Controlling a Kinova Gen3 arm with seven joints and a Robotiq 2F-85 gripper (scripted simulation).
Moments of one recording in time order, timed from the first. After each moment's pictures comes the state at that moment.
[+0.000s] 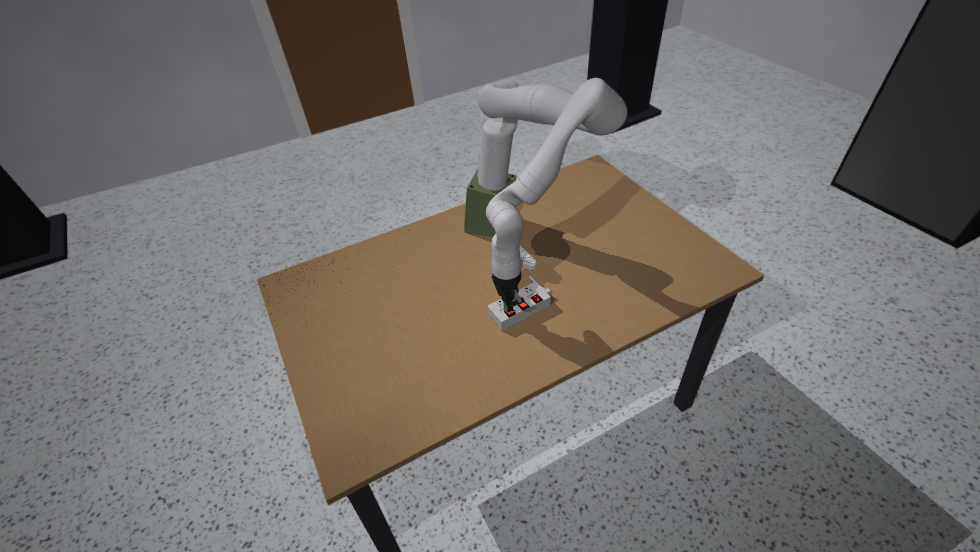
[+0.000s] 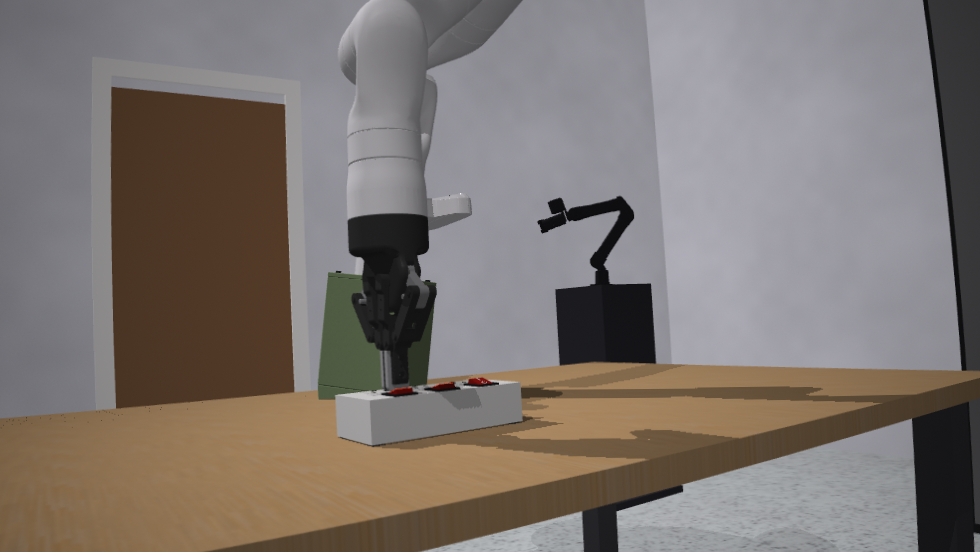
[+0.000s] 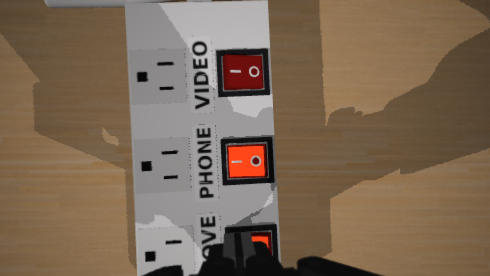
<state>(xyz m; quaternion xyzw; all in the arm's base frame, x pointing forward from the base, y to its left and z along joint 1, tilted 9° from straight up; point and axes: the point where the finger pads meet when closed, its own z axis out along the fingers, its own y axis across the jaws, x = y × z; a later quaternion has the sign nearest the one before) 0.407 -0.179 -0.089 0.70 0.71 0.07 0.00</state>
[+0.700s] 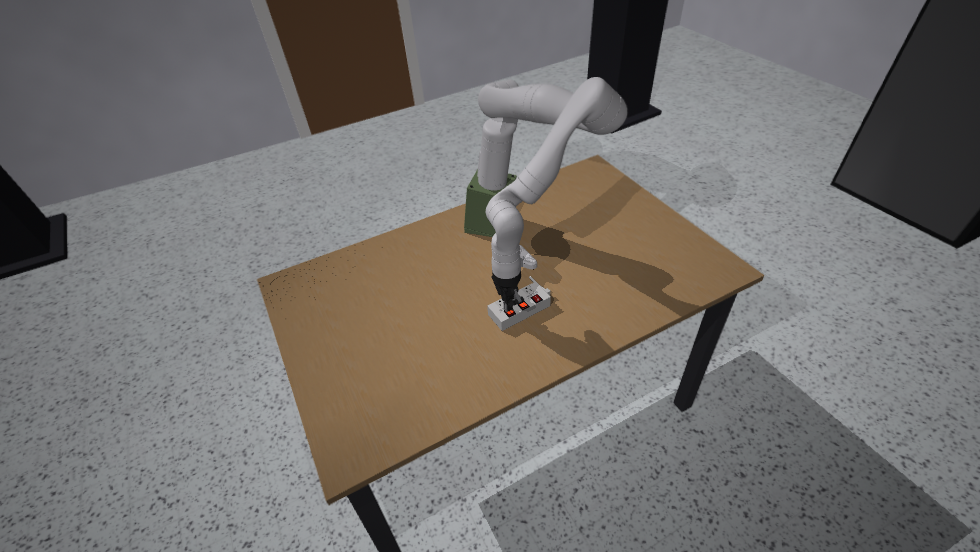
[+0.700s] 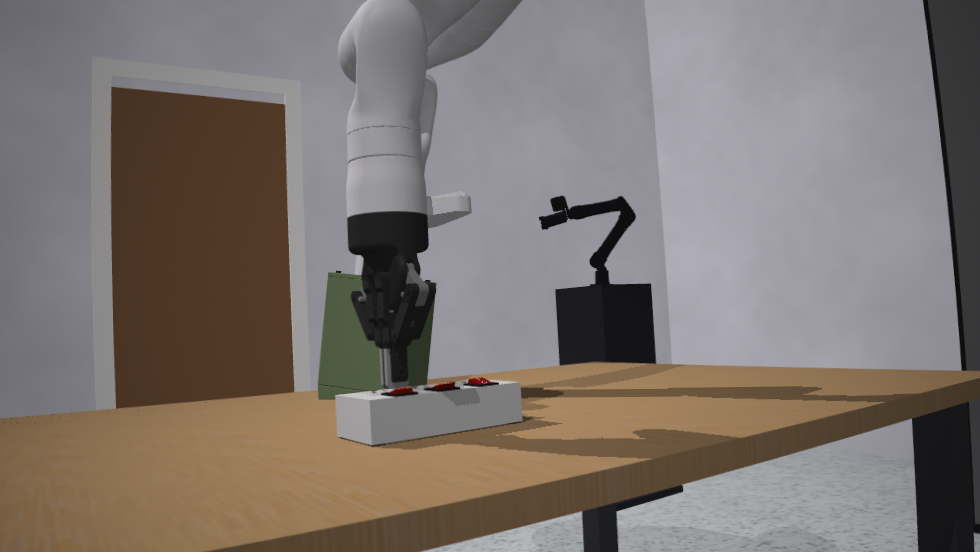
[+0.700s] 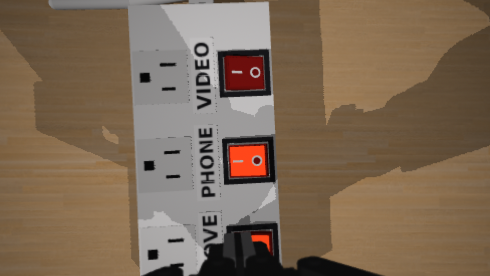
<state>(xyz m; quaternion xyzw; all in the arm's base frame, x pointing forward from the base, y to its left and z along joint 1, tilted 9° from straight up) 0.406 -0.179 -0.087 0.70 0.71 0.07 0.00</state>
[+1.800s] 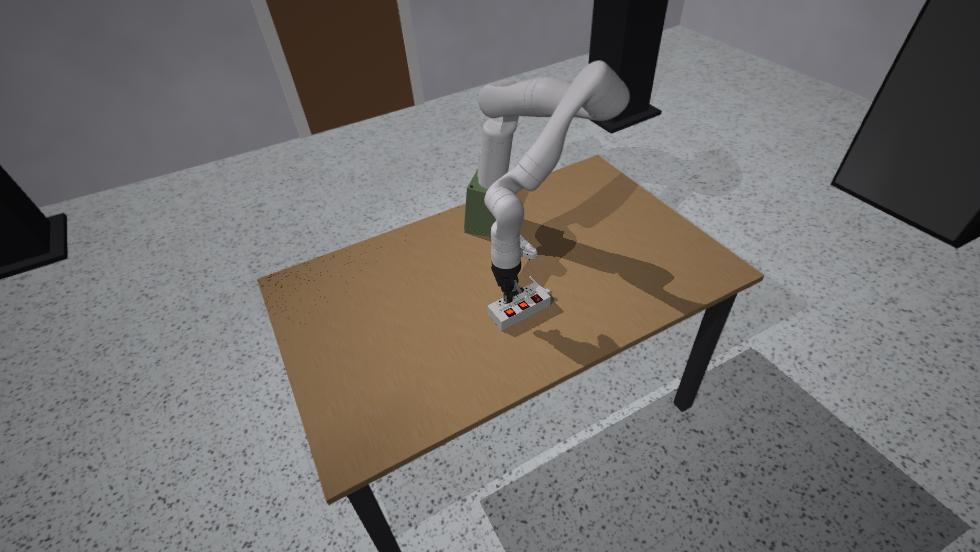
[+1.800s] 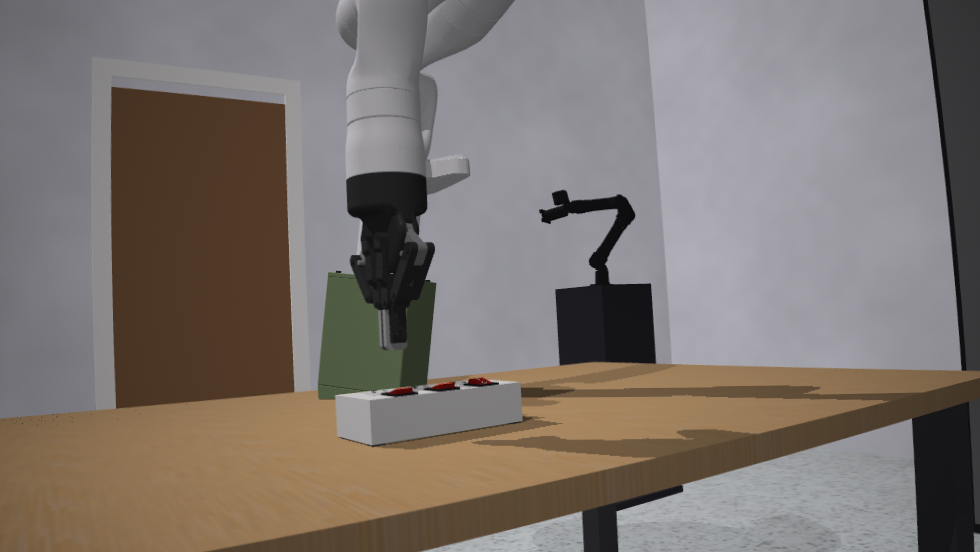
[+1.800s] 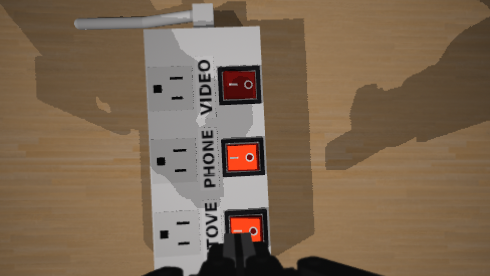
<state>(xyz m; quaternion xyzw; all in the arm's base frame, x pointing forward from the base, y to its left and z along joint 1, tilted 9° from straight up) 0.403 -0.183 -0.052 0.70 0.71 0.07 0.00</state>
